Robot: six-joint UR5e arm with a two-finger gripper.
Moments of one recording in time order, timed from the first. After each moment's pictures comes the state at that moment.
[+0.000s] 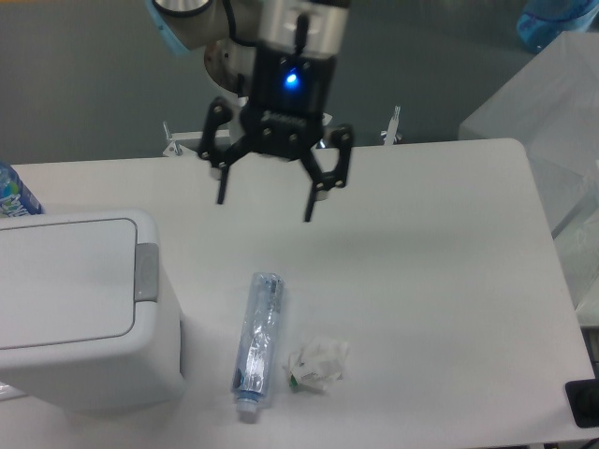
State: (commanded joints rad) arm 2.39 -1.66 -1.46 -1.12 1.11 0.43
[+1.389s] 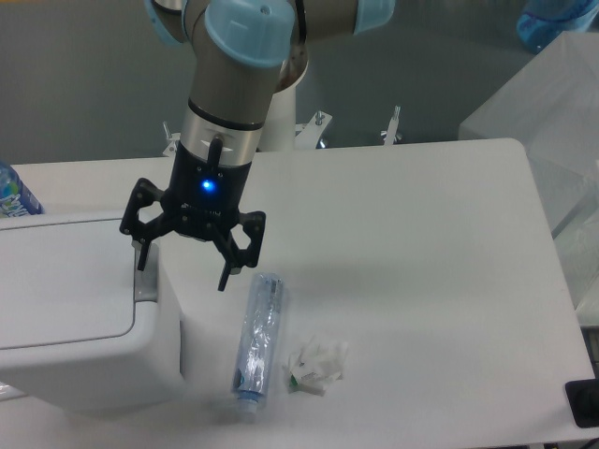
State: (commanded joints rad) arm 2.29 -1.79 -1.47 -1.05 1.12 0.30
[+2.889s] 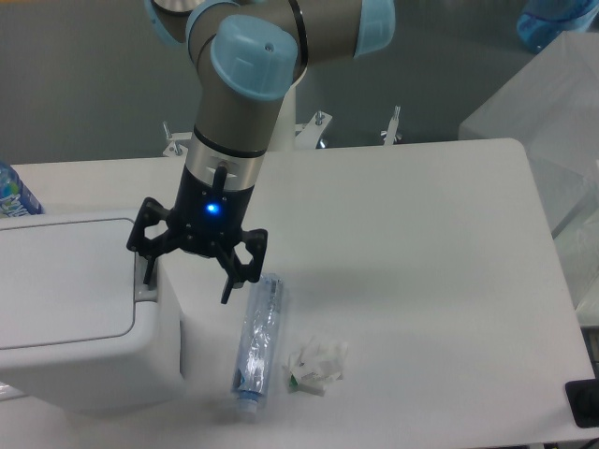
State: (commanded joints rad) arm 2.29 -1.81 -1.48 -1.04 1.12 0.31
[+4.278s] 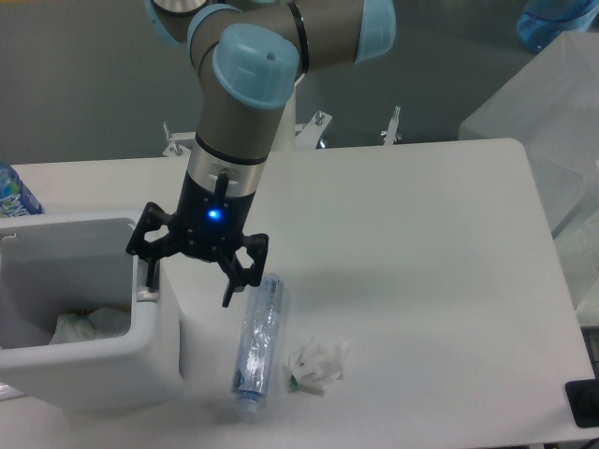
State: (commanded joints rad) arm 2.29 -1.81 -1.44 -1.04 1.12 0.31
